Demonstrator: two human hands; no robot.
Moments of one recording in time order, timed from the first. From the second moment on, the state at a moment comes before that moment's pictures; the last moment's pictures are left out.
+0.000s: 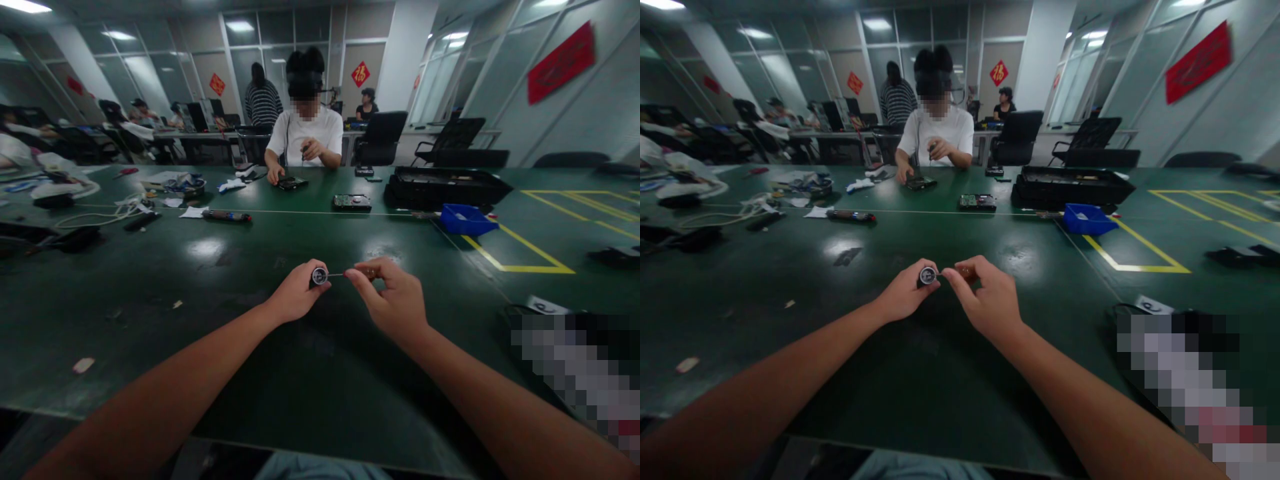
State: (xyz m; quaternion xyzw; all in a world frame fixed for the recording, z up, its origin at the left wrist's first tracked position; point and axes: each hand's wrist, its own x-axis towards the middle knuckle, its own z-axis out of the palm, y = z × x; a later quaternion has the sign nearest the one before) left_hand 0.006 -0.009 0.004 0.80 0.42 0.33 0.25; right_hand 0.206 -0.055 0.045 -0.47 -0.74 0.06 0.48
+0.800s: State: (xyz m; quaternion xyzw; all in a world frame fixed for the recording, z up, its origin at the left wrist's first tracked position) left_hand 0.008 -0.010 0.006 0.80 0.43 0.32 0.26; right_hand 0.204 -0.053 0.036 -0.44 -0.71 0.19 0.51
